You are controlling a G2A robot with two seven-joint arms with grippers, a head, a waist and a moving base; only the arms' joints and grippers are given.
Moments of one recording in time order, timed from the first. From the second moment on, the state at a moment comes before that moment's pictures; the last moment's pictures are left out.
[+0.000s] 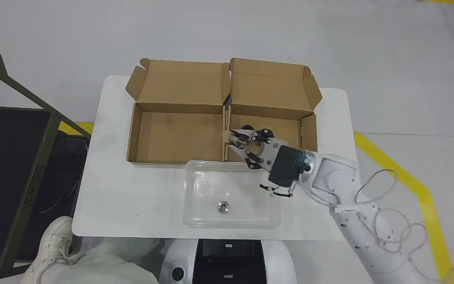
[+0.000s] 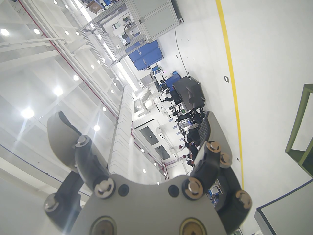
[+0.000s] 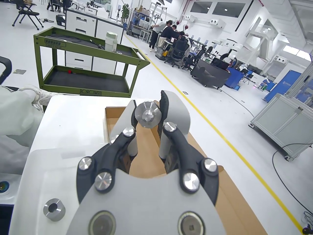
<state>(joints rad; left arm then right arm) 0.15 -0.27 -1.06 -1.30 2.57 -0.51 0.65 -1.19 -1.17 1.07 -1.83 -1.46 -0.68 -0.29</state>
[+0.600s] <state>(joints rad) 0.15 -0.27 -1.06 -1.30 2.57 -0.51 0.65 -0.90 -1.26 0.84 -1.51 -1.32 -0.65 -0.09</state>
